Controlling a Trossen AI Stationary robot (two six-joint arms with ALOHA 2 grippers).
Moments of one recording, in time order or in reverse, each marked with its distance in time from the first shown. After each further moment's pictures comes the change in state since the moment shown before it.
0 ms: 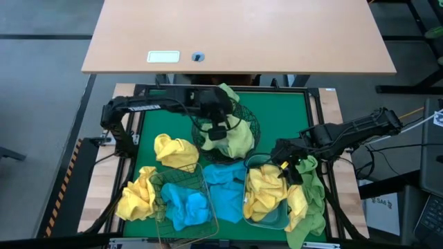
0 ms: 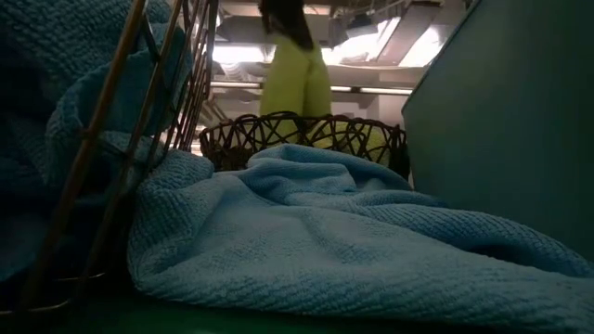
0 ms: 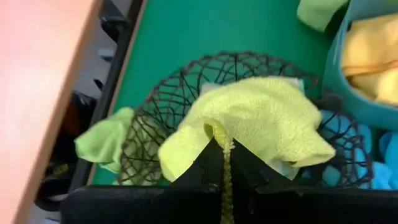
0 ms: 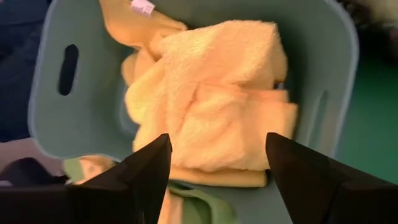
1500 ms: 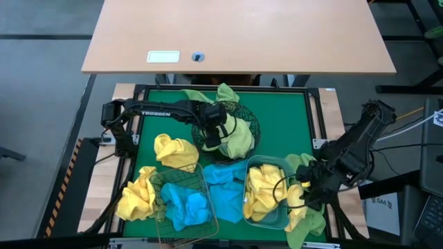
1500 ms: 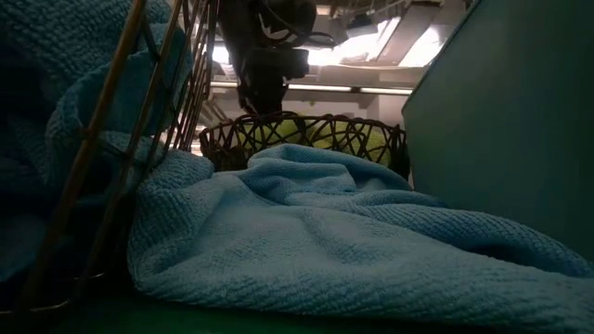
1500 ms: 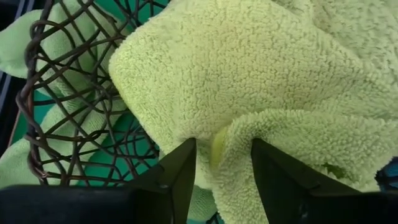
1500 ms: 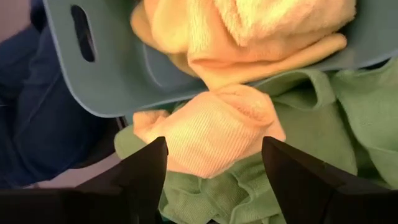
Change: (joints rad) left arm 0.044 0.000 -0.425 0.187 0.035 -0.113; right arm 0.595 -0.043 0.000 -0.117 0.273 0.979
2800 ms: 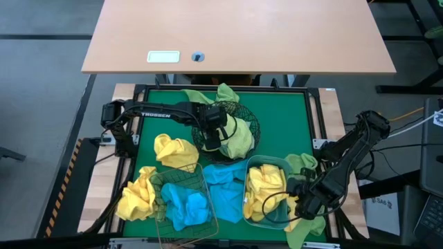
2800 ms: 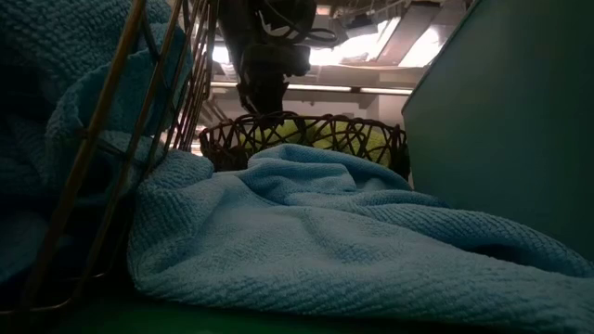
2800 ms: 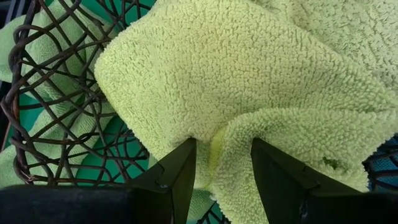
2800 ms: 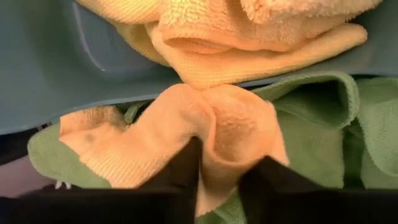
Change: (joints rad) left arm -0.021 0.000 0.000 0.001 0.002 0.002; right arm 0.013 0.264 0.000 0.003 0.007 -0.083
